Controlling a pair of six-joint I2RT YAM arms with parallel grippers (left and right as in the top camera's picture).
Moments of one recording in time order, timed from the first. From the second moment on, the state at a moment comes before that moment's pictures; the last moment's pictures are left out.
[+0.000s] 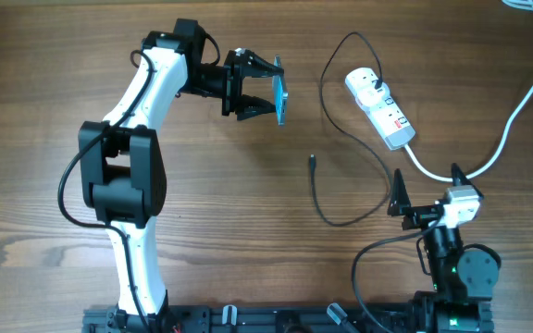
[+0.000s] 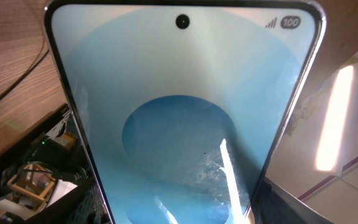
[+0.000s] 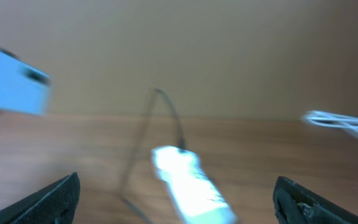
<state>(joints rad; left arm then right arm) -0.17 2.23 1.84 -1.18 1.52 -0.55 -0.07 0.03 0.01 0.07 -0.21 0.05</state>
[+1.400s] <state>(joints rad) -0.17 2.23 1.84 -1.19 1.53 -0.55 0.48 1.24 1.53 -1.25 0.05 0.44</state>
